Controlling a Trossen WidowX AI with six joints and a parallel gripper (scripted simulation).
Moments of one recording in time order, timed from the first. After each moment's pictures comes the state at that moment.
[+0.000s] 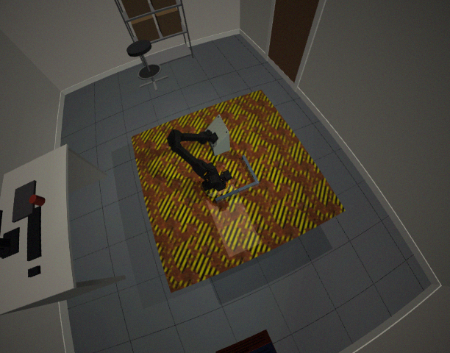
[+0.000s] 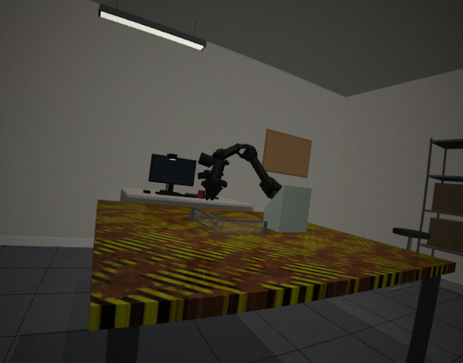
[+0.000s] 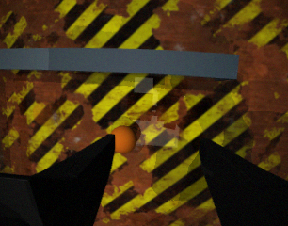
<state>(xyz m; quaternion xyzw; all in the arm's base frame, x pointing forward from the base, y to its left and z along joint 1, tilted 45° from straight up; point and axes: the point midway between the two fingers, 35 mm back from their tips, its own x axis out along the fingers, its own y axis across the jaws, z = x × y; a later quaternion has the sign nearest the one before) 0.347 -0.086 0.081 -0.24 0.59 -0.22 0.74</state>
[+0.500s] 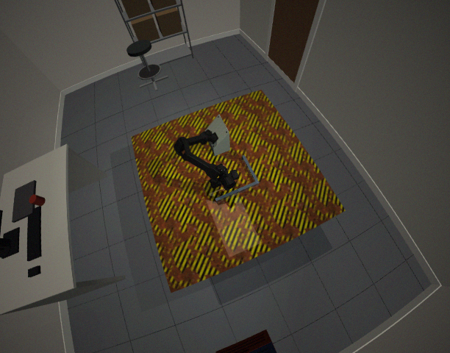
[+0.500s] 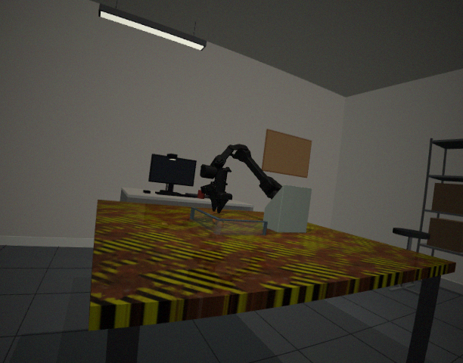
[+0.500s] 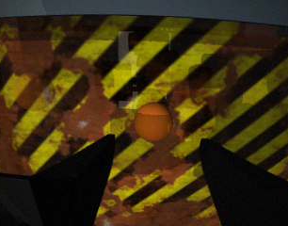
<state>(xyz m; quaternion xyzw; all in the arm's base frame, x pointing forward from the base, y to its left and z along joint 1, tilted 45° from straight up) 0.327 -0.088 0.013 -0.25 0.65 -0.29 0.66</state>
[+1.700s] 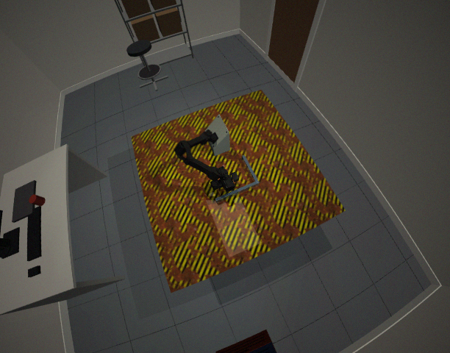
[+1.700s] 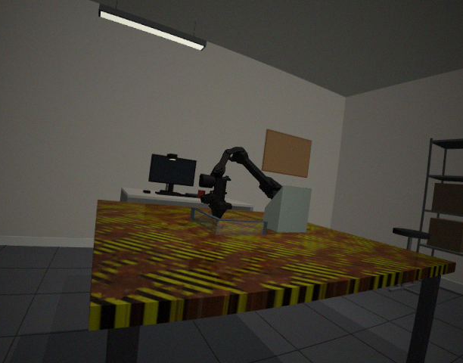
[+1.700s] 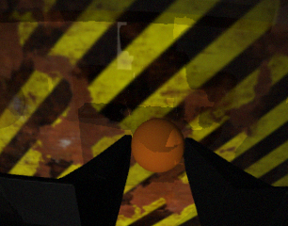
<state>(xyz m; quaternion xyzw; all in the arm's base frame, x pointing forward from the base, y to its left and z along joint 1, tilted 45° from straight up) 0.323 -0.118 -0.019 -0.25 0.65 -0.29 0.65</state>
